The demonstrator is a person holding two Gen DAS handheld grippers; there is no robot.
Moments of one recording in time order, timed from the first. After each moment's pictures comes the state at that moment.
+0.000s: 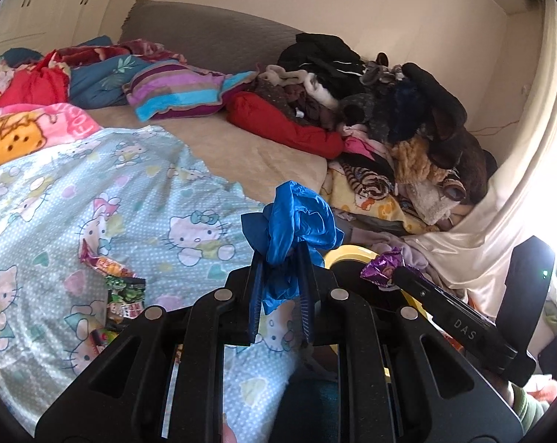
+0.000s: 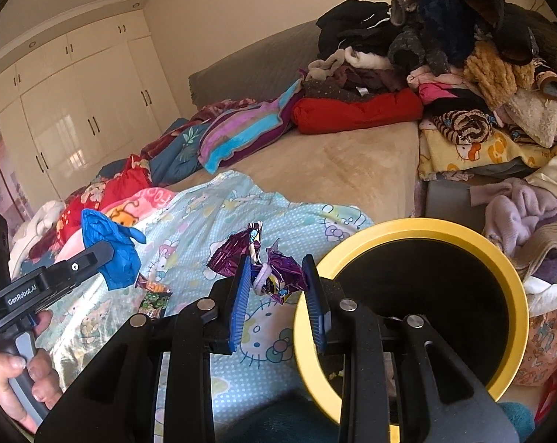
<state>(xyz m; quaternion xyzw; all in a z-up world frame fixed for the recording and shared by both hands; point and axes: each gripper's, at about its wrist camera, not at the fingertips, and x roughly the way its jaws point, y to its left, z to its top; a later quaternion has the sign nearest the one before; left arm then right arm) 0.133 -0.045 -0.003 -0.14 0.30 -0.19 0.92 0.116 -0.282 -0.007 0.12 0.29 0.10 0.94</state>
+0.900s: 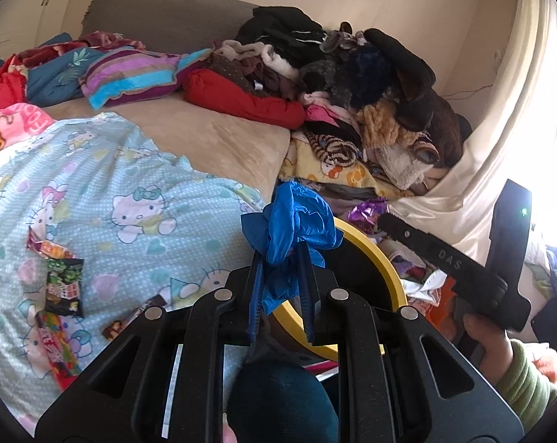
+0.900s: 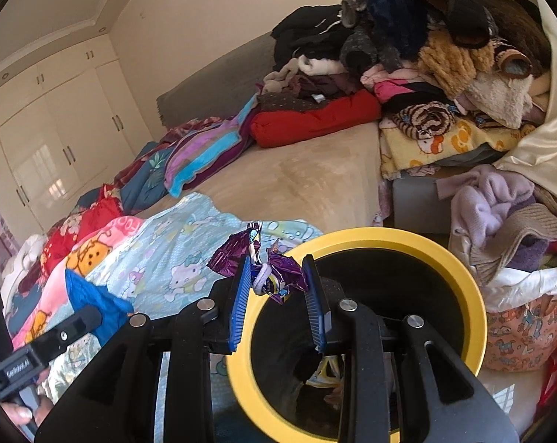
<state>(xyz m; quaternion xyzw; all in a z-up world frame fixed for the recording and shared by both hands) 0.124 -0.108 -0.018 -0.11 0.33 -0.25 0.90 0.117 -0.356 -0.010 0.17 0.28 0.04 0.94</state>
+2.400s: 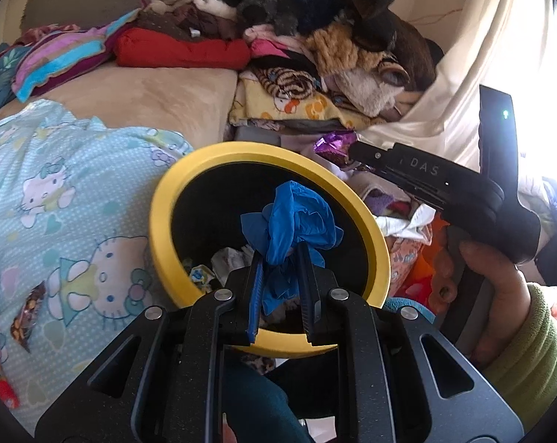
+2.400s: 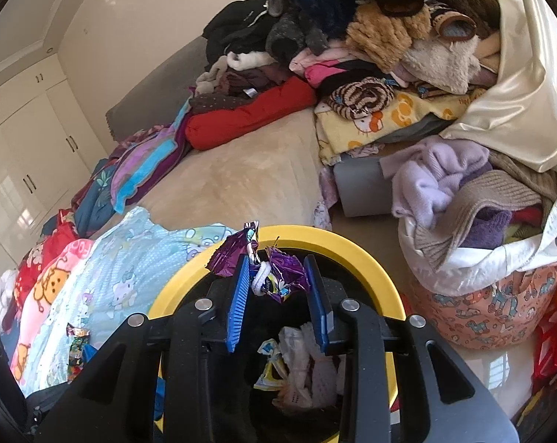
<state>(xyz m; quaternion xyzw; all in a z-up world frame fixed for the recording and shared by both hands) 0.132 -0.225 -0.068 -0.02 0.40 -0.33 0.86 0.125 -0.445 -0.047 0.21 0.30 -0.04 0.93</state>
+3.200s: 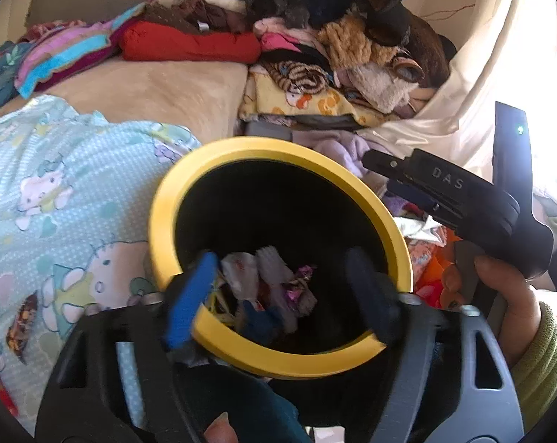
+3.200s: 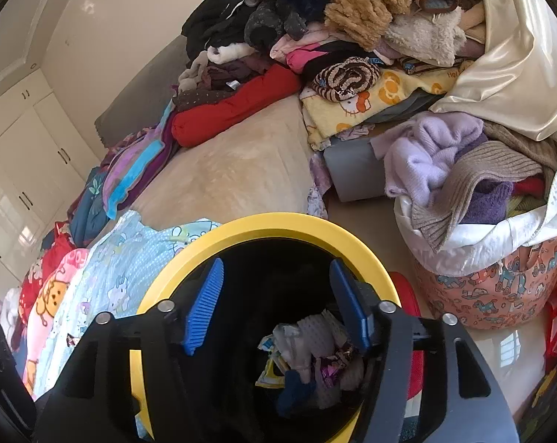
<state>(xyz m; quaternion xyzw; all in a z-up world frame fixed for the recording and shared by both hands) 0.149 -0.230 -0.077 -0.02 0.40 -0.30 0.87 0.131 -0.458 -0.068 0.25 0.32 -0.05 0.91</state>
